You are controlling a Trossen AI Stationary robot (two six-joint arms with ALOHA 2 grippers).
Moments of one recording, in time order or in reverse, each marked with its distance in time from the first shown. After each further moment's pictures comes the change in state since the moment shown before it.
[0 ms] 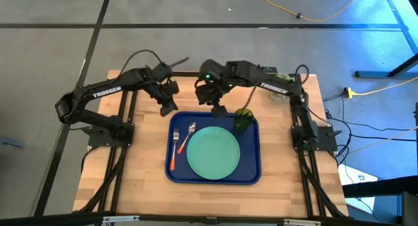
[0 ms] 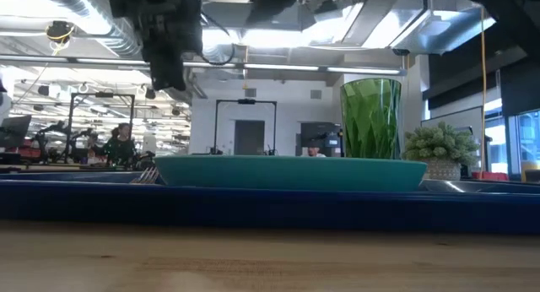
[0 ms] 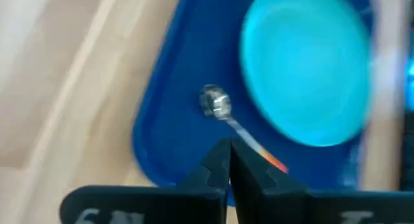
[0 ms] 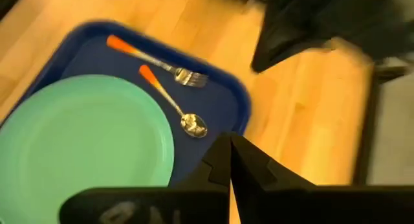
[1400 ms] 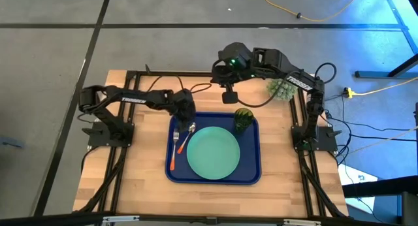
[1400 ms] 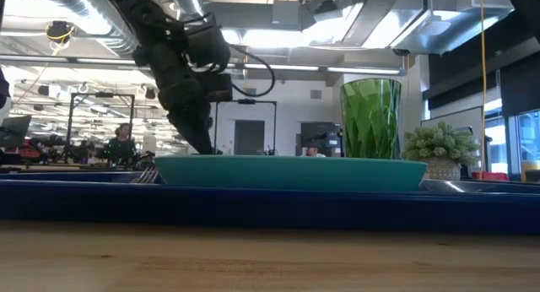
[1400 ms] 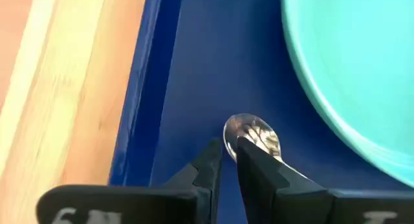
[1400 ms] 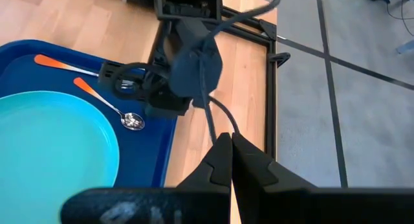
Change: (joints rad) left arm -0.238 0.294 -0.190 0.539 -0.248 0.025; right arm -0.028 -0.172 0.002 -0.006 0.235 0.077
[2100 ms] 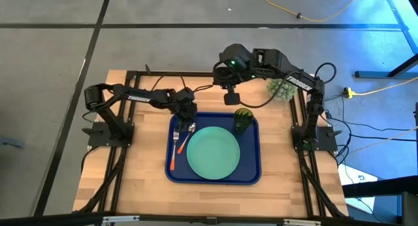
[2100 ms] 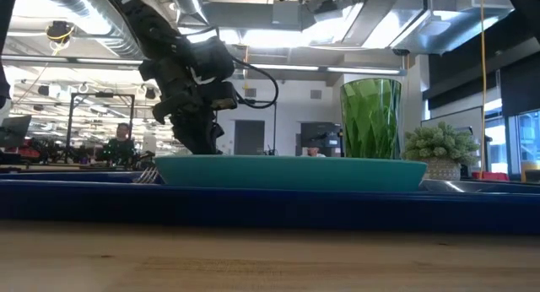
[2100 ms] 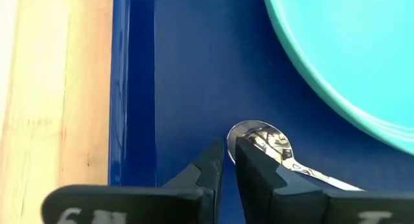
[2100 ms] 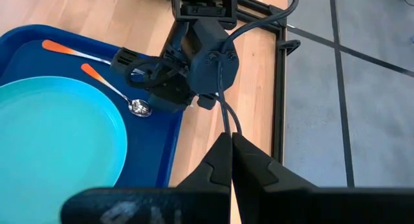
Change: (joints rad) left arm 0.038 0.076 -0.001 0.064 0.101 0.215; right arm 0.000 0.000 0.000 -0.053 -0.003 -0.001
